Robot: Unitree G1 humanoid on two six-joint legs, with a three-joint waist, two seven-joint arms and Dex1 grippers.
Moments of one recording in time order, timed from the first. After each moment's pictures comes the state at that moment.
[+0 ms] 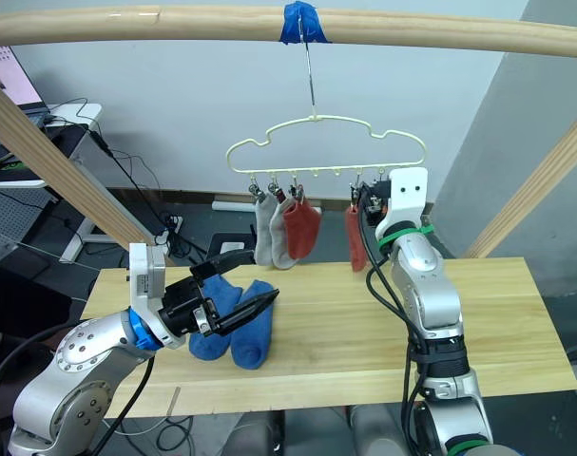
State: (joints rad) left arm 0.03 0.58 0.11 -0.59 -0.66 0.39 -0.73; right arm -0.55 -0.08 -0.02 -0.11 0.15 0.46 0.04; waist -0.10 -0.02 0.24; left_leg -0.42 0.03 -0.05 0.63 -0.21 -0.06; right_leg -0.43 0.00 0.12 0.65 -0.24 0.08
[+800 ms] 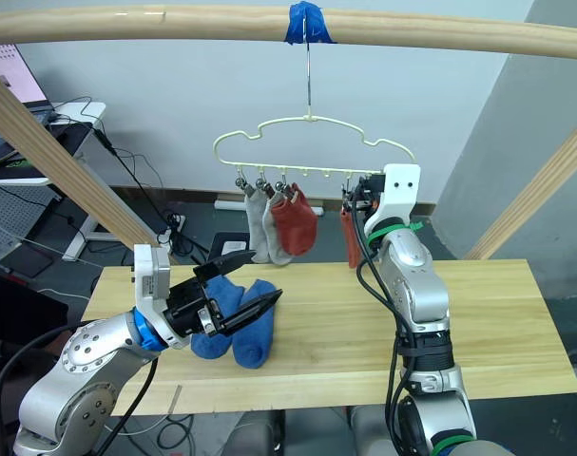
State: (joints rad) left arm 0.03 0.57 0.09 -0.60 -0.65 0.38 -0.71; right arm -0.58 0.00 -0.06 -0.06 0.18 0.46 0.06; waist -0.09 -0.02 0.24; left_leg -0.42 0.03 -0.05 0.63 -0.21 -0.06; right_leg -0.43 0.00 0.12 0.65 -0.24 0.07
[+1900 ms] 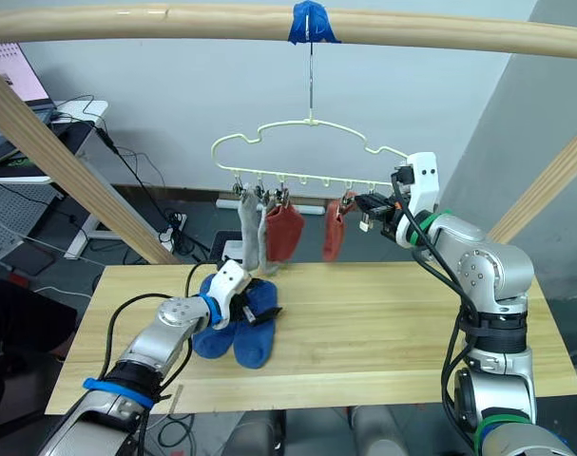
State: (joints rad) left arm -0.42 0.49 -0.26 0.54 -0.01 0.04 -0.76; right arm -0.67 -0.34 -0.17 -0.16 0.62 1.03 0.36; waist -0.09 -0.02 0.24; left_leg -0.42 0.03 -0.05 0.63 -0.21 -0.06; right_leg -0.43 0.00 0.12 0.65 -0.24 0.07
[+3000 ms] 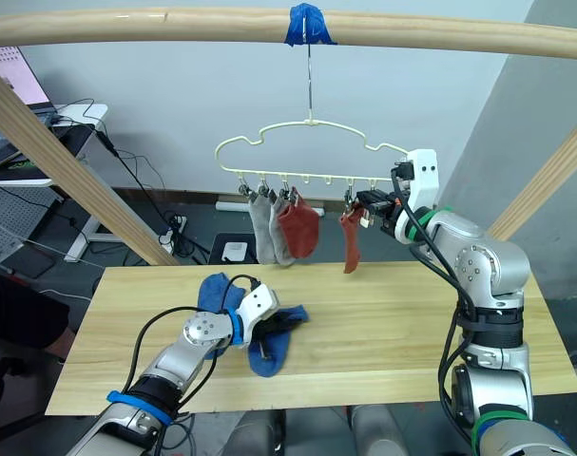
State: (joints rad) left arm -0.33 0.40 -0.30 0.46 0.07 -0.18 -0.85; right arm -0.70 -0.33 -0.16 -0.11 0.61 1.01 0.35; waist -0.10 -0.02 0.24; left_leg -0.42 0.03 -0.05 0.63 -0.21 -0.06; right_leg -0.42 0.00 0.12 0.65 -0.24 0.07
